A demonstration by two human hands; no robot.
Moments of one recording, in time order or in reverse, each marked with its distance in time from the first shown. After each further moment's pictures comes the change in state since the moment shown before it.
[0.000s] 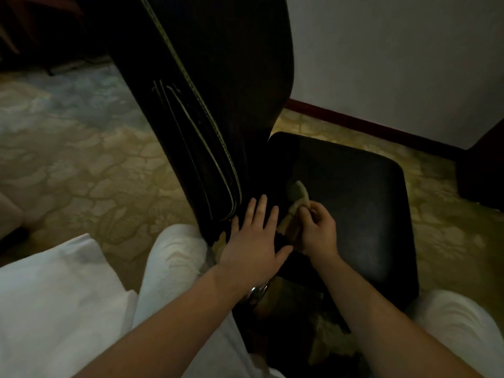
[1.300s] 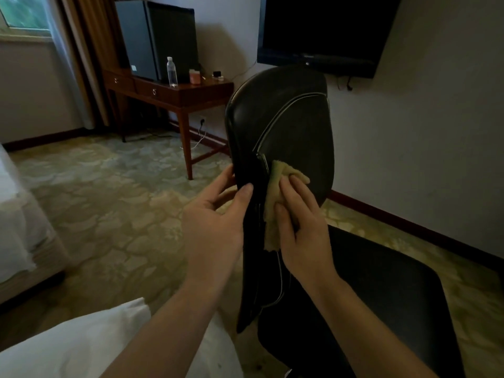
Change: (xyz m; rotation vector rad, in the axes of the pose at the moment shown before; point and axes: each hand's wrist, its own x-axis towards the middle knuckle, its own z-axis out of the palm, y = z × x) left_hand -0.071 -0.063 -0.213 -1.364 1.119 -0.034; right_hand -0.045 -0.230 0.108 -0.203 -0.219 -0.896
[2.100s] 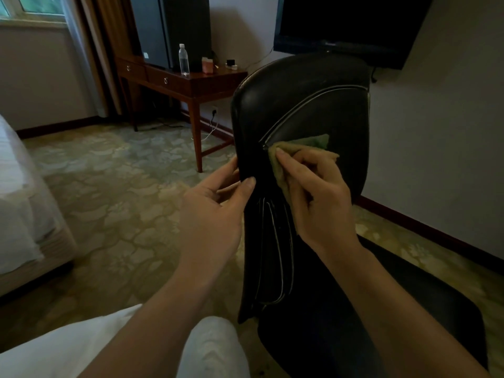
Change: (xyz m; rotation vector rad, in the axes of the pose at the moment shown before) left_hand 0.050 -0.019 0.000 0.050 -0.075 0.008; right_hand 0.079 0.019 0.000 -0.277 0.023 -0.380
